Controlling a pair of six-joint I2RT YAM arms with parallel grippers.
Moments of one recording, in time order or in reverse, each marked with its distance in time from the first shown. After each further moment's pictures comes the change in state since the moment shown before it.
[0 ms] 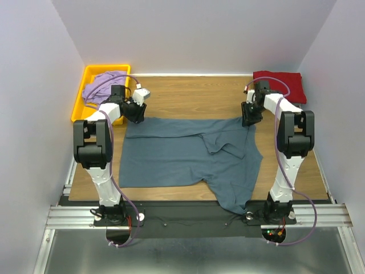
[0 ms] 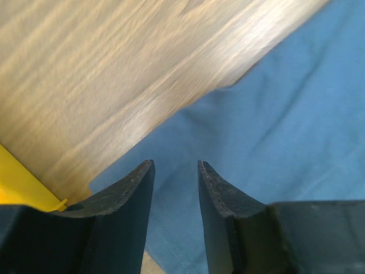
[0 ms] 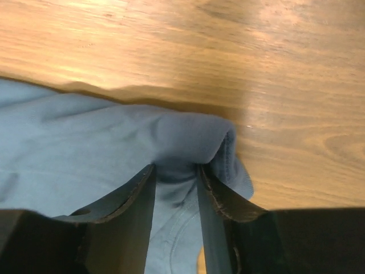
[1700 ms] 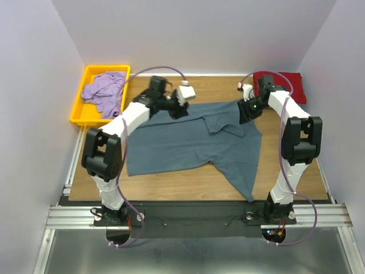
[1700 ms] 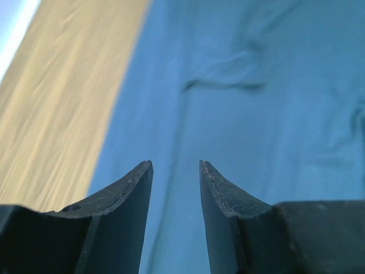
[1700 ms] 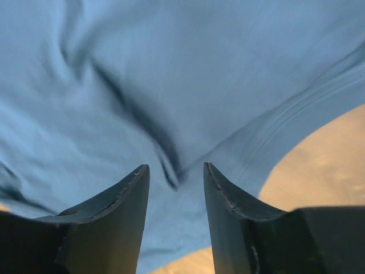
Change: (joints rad) left arm -0.373 -0.125 0.117 0.036 0.178 0.037; right arm 0.008 -0.123 0.045 -0.116 -0.225 -0.341
